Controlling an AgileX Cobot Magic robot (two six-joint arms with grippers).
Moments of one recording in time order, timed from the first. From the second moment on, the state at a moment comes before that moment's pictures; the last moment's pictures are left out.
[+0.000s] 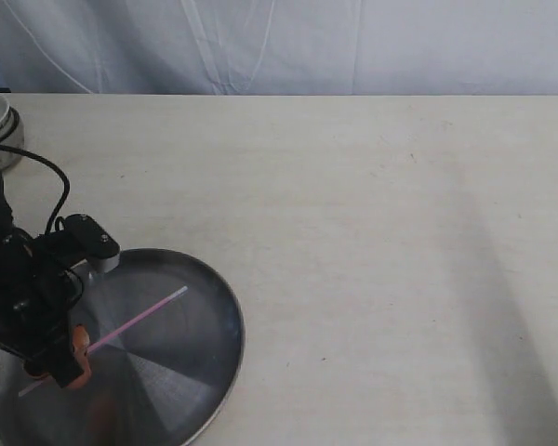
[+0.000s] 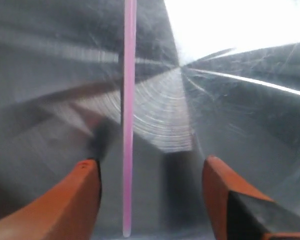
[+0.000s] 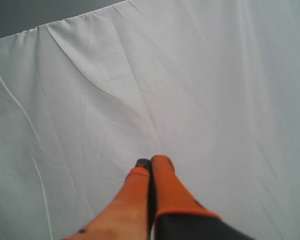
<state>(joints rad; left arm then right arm) -0.18 1.62 -0.69 -0.23 0.80 0.68 -0.09 0.09 -0.06 0.21 -0.48 0.11</state>
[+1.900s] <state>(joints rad) -0.18 1.69 -0.69 -0.15 0.77 0.60 -0.09 0.09 -0.06 0.21 -0.48 0.11</state>
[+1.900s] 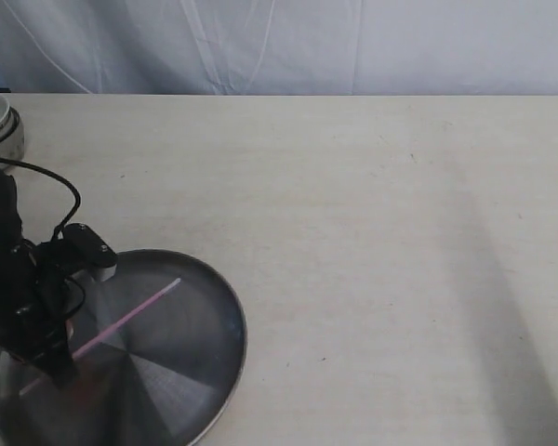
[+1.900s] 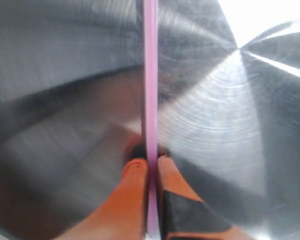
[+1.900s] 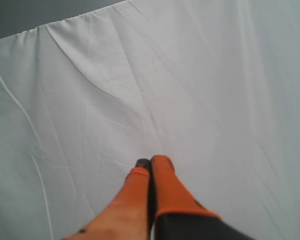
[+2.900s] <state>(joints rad) -0.18 1.30 -0.72 -0.78 0.83 0.88 0.07 0.32 -0.15 -0.59 -0.20 1.56</state>
